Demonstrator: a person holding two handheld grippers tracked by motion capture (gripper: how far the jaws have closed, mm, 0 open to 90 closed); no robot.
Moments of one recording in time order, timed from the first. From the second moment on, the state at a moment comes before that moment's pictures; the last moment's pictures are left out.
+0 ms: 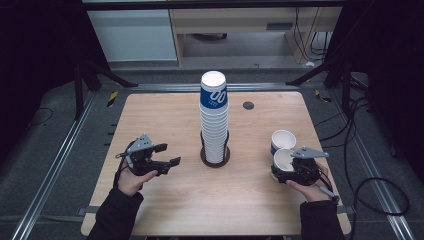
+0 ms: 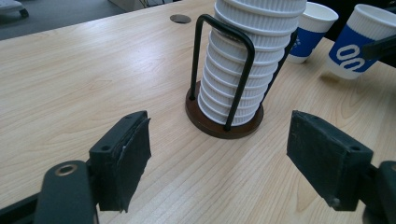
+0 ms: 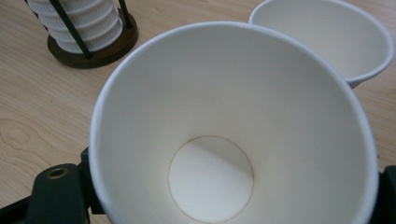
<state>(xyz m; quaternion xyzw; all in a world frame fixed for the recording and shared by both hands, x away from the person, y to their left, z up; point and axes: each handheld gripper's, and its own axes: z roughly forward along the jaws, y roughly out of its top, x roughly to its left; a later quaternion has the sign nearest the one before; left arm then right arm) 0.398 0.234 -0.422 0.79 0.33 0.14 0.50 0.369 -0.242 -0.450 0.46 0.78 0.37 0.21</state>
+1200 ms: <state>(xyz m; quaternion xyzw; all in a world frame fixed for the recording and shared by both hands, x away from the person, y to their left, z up) 0.400 0.239 -0.422 0.80 0.34 0.14 0.49 0.351 -0.248 -0.468 0.46 0.79 0.35 0.22</state>
